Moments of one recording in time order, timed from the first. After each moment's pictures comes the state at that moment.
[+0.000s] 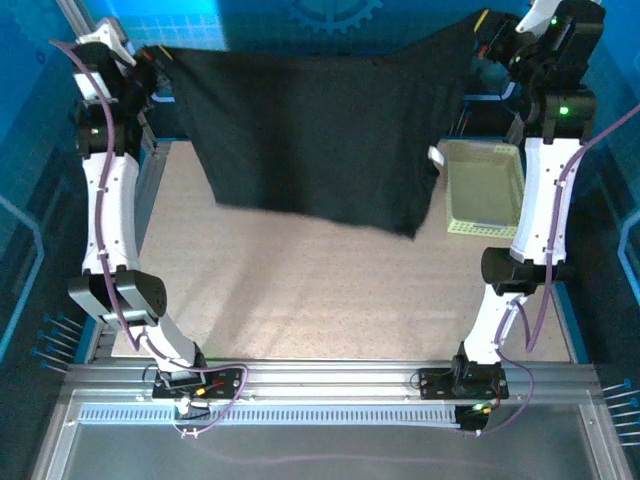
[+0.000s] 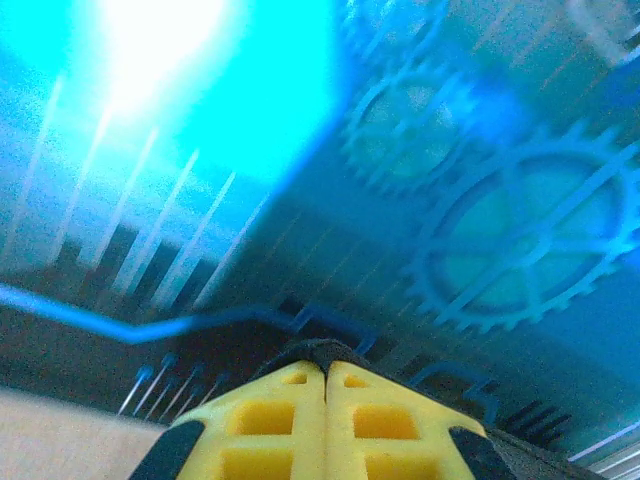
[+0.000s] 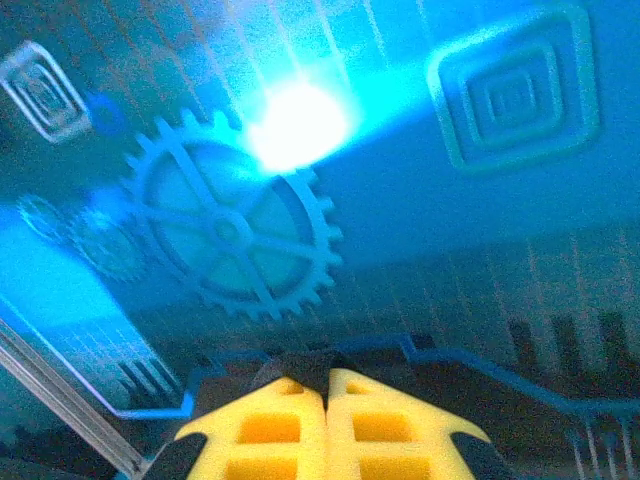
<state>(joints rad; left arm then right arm) 0.21 1.71 2.07 -0.36 0.32 -0.61 -0.06 1.97 2.81 -0.80 -0.33 0.40</state>
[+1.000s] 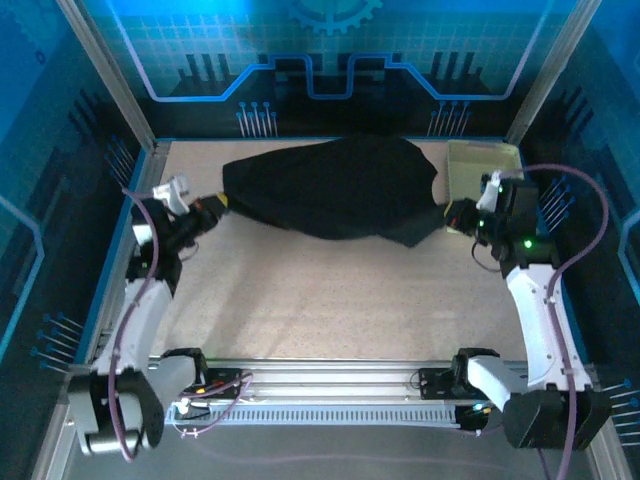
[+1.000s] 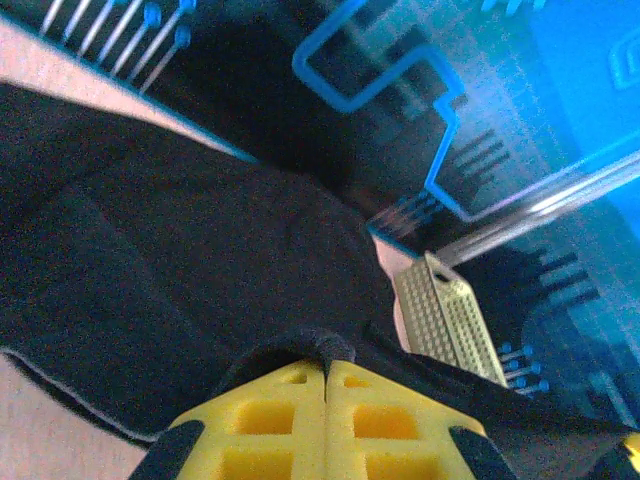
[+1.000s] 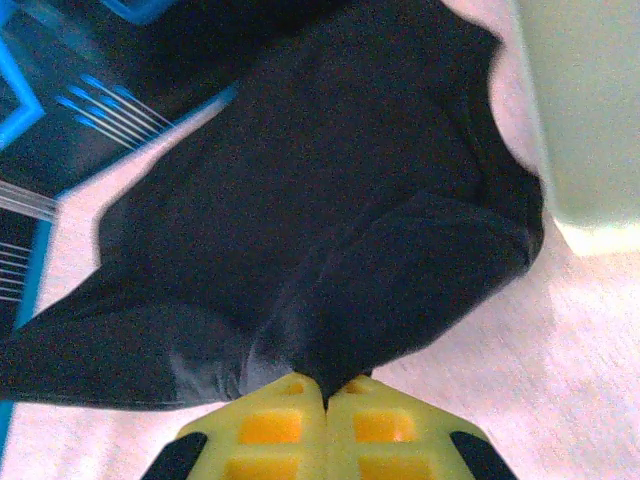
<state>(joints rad) 0.15 0.96 0.63 0.07 0.59 -0.72 -0.09 1.00 1.00 -0.70 -0.32 0.46</state>
